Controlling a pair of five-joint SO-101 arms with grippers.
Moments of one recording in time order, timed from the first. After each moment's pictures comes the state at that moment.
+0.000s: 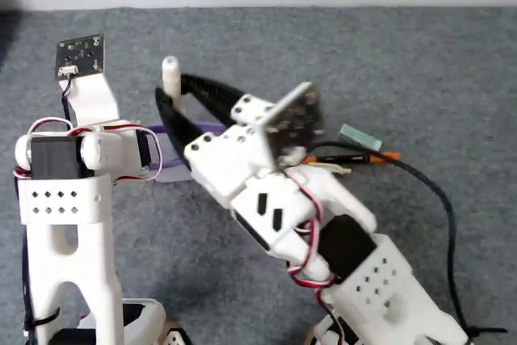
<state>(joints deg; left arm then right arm) -4.3 -26.2 7.5 99.4 15.3 -46.3 -46.2 29.1 24.7 -0.7</state>
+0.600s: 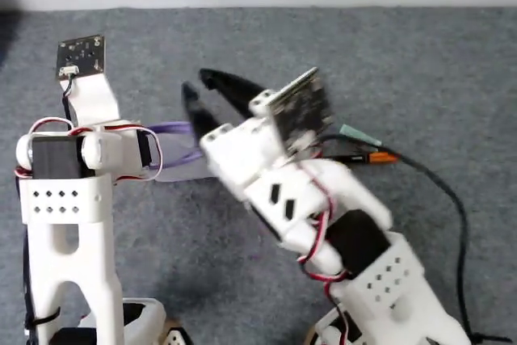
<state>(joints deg) -4.2 -26.1 7.5 99.4 15.3 -40.1 -46.2 23.6 35.0 -3.4</state>
